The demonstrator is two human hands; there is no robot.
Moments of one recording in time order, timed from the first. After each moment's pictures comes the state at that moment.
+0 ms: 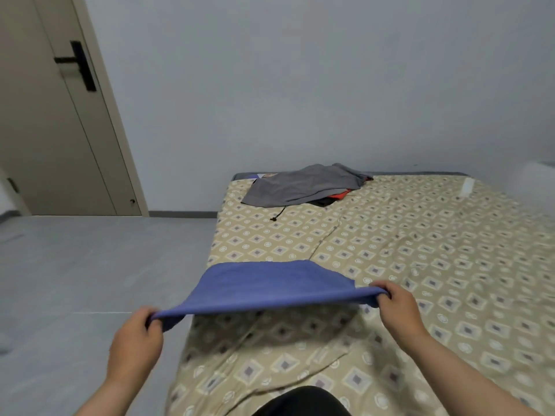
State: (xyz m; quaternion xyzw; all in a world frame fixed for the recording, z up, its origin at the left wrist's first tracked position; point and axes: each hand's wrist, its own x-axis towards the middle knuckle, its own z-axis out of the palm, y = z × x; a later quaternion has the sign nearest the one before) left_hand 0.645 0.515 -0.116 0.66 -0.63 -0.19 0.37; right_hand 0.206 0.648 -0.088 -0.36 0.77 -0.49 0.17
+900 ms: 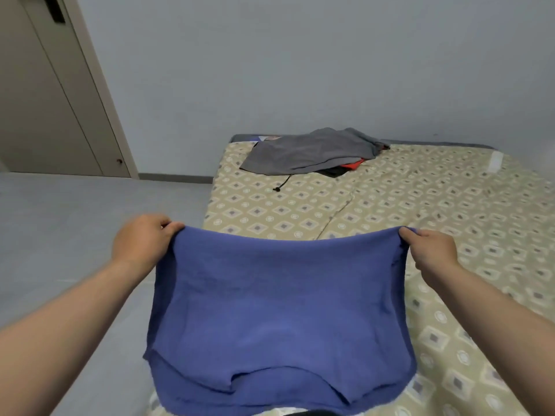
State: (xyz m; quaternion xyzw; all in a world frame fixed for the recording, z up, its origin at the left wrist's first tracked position) left_hand 0.595 0.350 -0.083 0.63 -0.73 -0.06 0.25; right_hand 0.126 0.545 -0.075 -0.21 0.81 -0.52 0.18
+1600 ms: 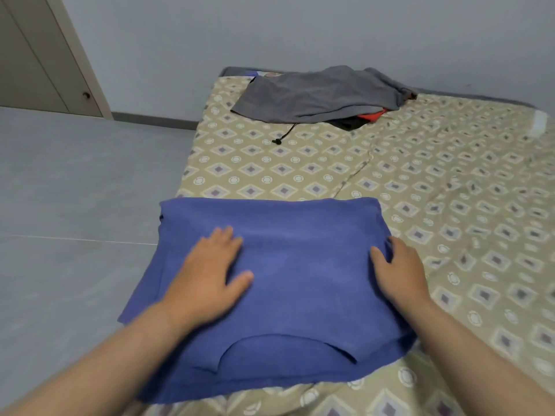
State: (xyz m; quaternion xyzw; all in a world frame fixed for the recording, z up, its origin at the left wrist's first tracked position) left_hand 0.499 0.415 -0.205 0.45 -0.86 -0.21 0.13; right_hand 0.161 0.520 -0.195 -0.41 0.87 -0.27 0.10
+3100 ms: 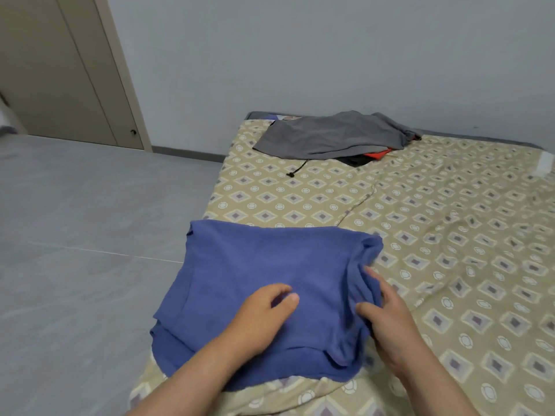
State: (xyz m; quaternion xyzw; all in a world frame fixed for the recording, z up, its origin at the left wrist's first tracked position) left_hand 0.449 0.500 -0.159 0.45 -0.70 -0.51 0.22; right_hand 0.231 0.577 -0.141 -0.32 0.64 -0.54 0.44
